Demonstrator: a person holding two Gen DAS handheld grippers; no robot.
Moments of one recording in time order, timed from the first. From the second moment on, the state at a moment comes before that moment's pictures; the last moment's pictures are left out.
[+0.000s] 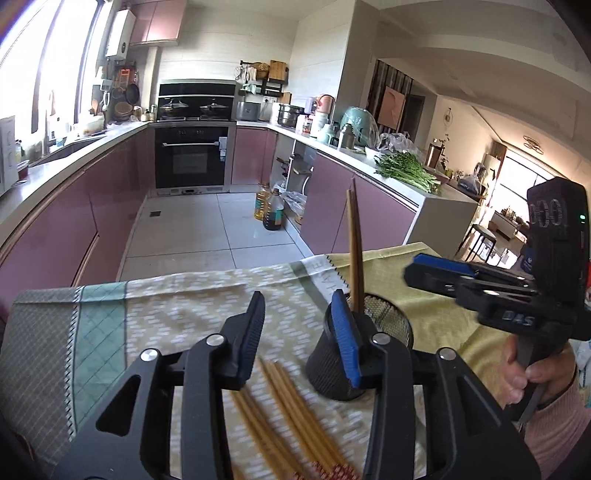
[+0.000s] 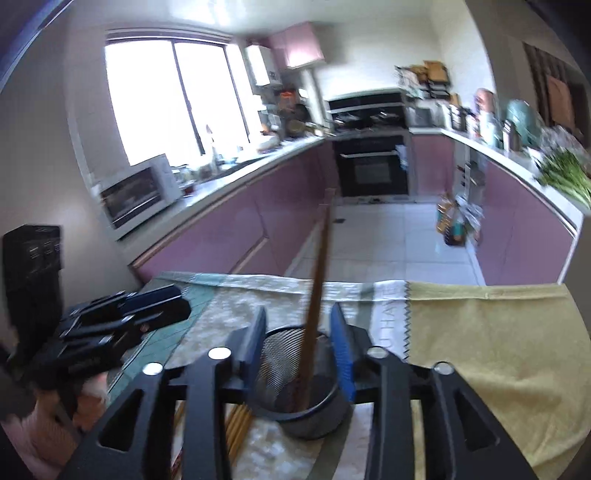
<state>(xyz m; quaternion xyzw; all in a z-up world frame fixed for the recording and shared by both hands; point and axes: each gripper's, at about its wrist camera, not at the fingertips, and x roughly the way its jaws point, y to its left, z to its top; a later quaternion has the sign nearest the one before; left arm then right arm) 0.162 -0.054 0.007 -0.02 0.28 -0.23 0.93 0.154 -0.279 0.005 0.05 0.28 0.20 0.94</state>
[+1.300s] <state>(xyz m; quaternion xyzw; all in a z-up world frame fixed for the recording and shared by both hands) 0.127 -0.002 -0.116 0.02 0.44 -0.16 0.88 0.127 -0.201 -0.119 -0.01 0.43 0.21 0.88</state>
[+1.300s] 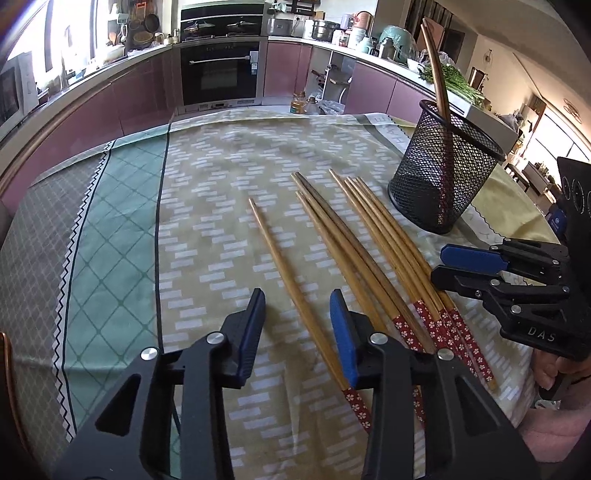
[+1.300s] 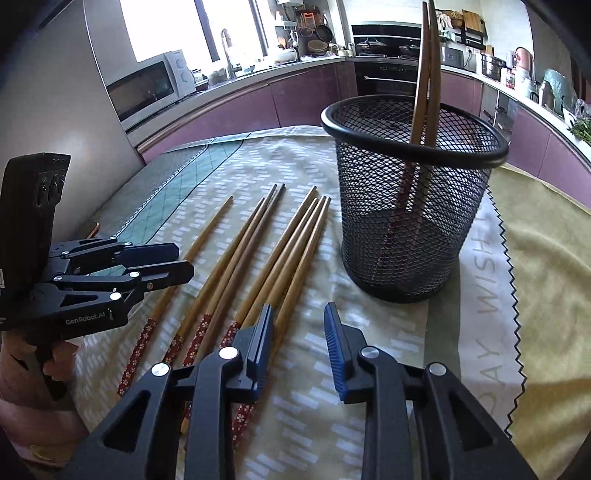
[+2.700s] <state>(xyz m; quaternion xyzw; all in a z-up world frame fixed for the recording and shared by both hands) 0.123 -0.015 -0.118 0.00 0.46 -0.20 0.87 0.130 -0.194 -0.120 -0.03 0.44 0.24 0.87</state>
